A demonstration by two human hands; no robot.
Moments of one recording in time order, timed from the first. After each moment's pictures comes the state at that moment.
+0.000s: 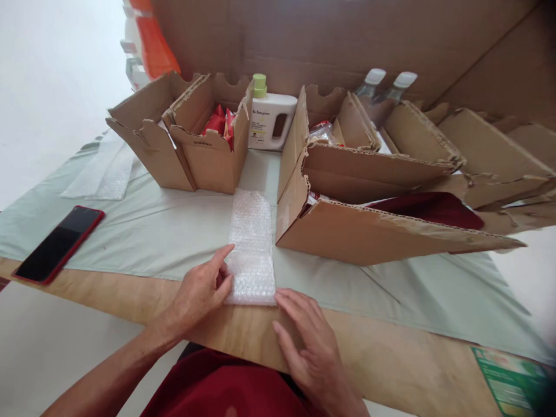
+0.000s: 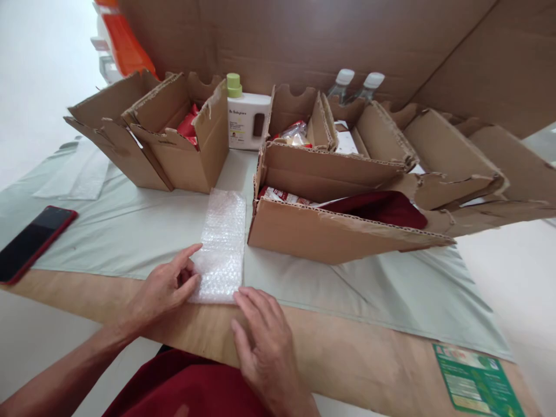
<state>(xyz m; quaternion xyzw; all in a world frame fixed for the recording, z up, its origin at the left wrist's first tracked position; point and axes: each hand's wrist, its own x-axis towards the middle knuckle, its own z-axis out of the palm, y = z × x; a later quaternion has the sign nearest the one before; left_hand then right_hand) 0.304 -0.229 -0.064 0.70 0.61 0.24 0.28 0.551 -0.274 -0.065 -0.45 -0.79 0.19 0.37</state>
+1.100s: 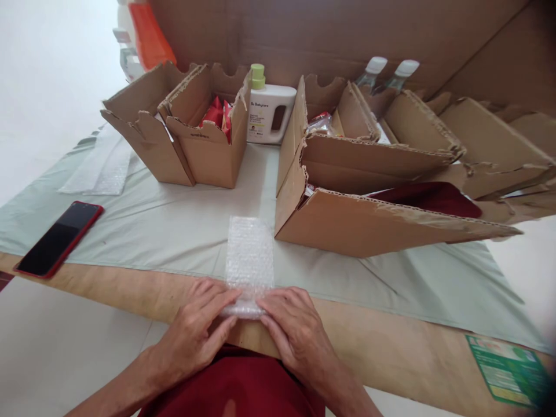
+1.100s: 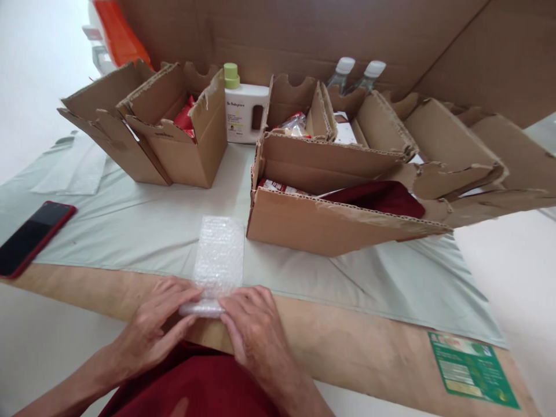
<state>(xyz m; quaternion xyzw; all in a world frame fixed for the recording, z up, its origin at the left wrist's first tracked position) 0.309 -0.289 -0.058 0.79 0.47 0.33 0.21 0.540 -0.262 -0.057 -0.39 -0.86 0.18 0.28</state>
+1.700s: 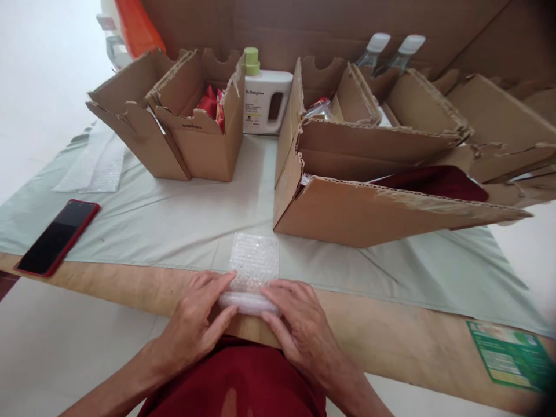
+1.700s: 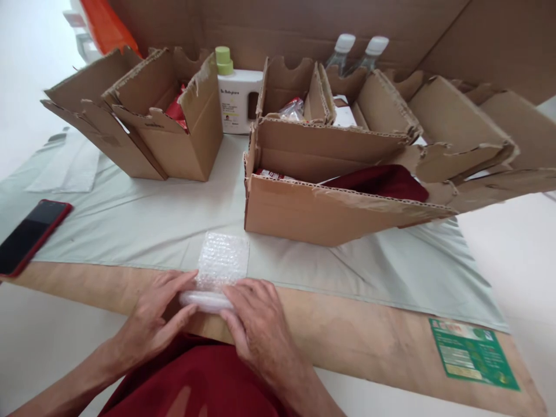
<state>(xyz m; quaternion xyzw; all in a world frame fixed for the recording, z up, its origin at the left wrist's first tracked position) 0.310 -0.290 -0.064 0.78 0.50 0.32 0.19 0.550 -0.270 -0.055 -0.41 -0.85 0.17 0.28</state>
